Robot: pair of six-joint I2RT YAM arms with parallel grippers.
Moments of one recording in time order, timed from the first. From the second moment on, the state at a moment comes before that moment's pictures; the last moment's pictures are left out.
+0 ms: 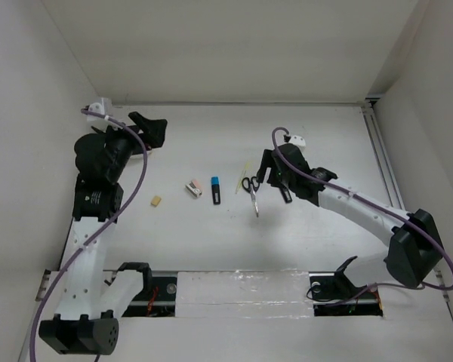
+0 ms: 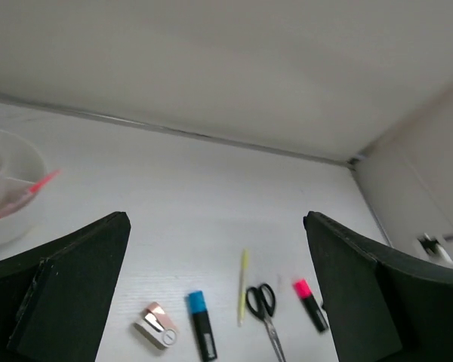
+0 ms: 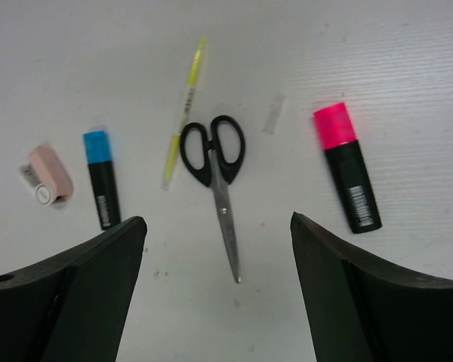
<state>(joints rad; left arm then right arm) -0.02 0.92 1.06 -0.16 0.20 -0.48 0.68 1.38 1.02 -0.35 0.33 0.70</state>
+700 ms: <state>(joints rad) -0.52 1.70 1.35 -0.43 -0.02 -0.46 0.53 1.39 1.07 -0.42 0.40 0.78</state>
